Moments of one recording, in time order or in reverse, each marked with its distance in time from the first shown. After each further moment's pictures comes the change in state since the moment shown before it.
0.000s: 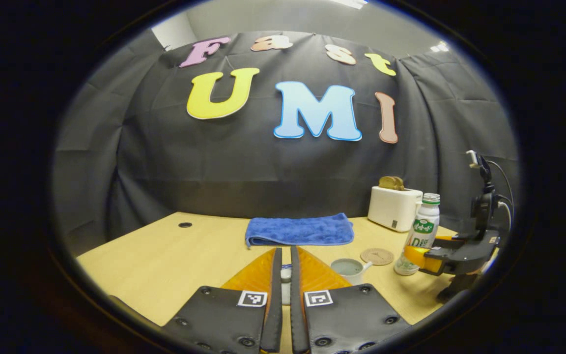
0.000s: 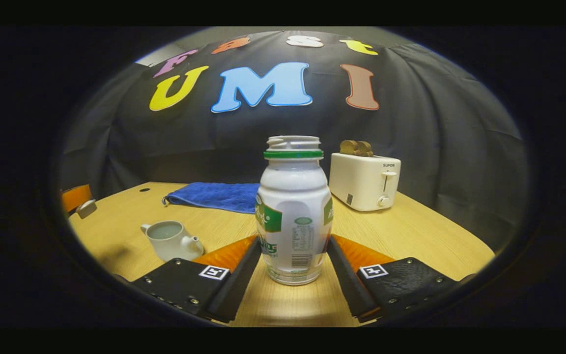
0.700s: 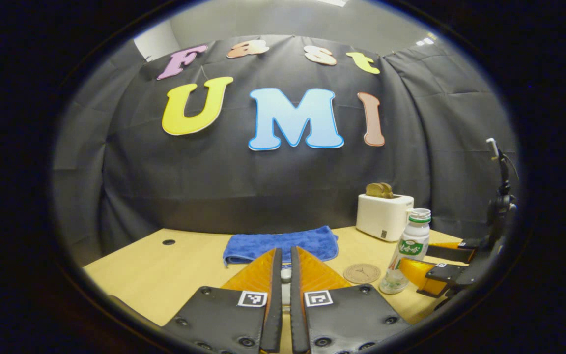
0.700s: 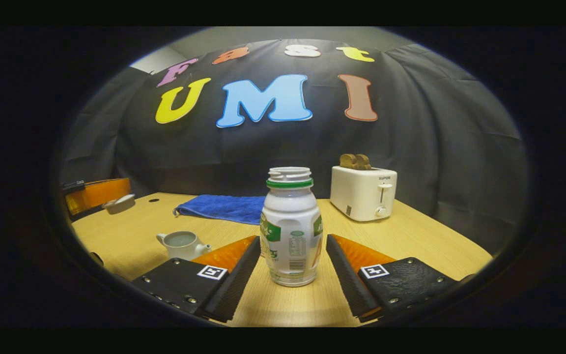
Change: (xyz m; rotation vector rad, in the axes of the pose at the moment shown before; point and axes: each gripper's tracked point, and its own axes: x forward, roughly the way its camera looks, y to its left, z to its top) left arm 0.027 -0.058 0.036 0.071 -0.041 -0.042; right arm -0.018 -0.002 0.018 0.051 -0.064 0.051
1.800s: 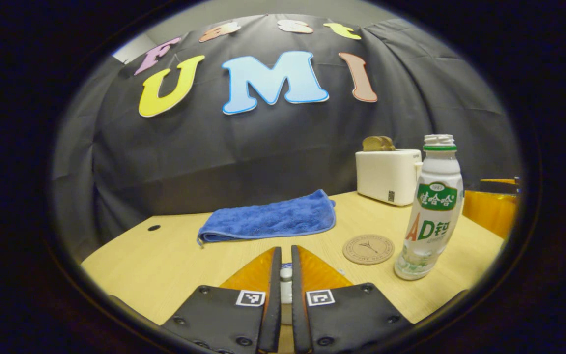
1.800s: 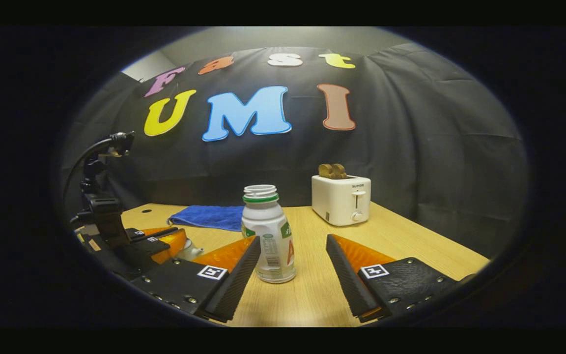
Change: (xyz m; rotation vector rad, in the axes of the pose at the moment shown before) left arm 0.074 -0.061 -0.095 0.107 0.146 0.008; right arm -0.039 -0.026 0.020 0.037 -0.065 -0.066
